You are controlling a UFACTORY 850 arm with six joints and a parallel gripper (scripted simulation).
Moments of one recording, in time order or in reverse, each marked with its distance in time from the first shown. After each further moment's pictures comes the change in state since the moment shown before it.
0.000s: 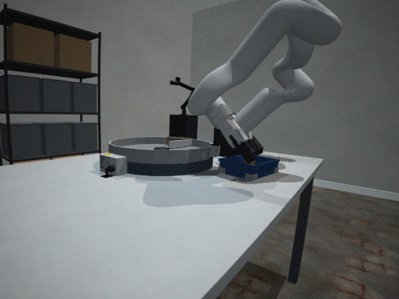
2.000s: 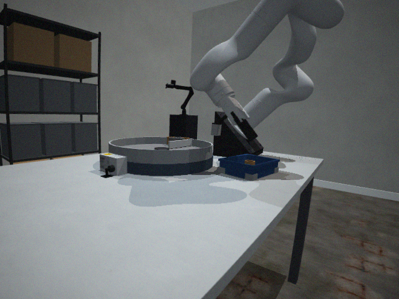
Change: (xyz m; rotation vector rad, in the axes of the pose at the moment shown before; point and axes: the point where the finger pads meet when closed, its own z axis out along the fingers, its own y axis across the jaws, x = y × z) arm -0.052 0.000 -0.062 0.000 0.000 0.000
